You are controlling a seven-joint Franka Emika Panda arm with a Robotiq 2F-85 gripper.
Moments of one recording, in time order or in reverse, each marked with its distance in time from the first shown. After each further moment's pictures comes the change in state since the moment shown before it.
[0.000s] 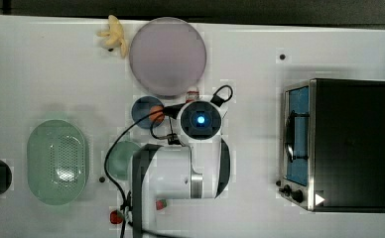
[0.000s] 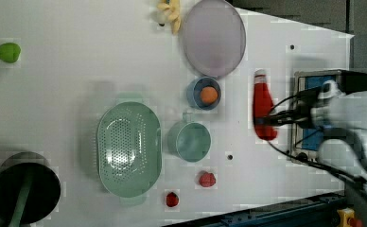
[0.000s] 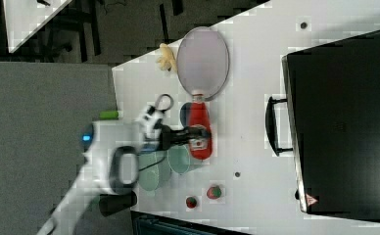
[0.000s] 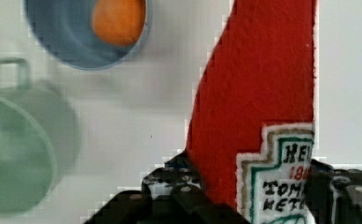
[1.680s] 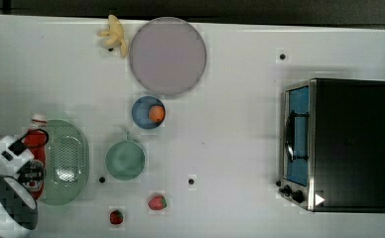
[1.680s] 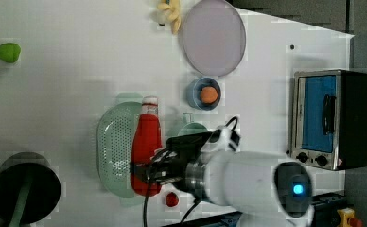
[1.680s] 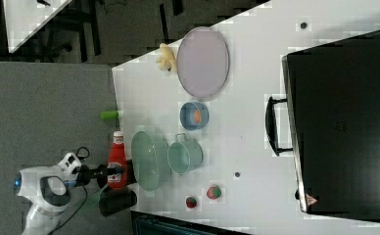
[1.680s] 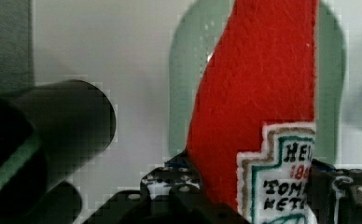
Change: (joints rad) arm 0.152 0.152 0.654 0.201 0.019 0.043 0.914
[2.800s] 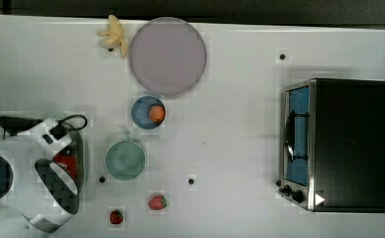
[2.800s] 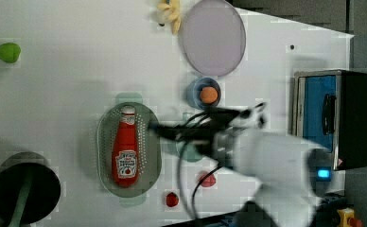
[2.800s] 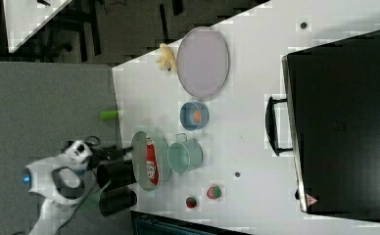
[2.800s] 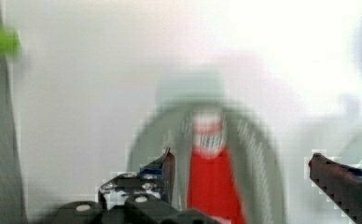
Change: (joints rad) arm -0.120 -0.060 -0.043 -0.080 -0.094 0.228 0.100
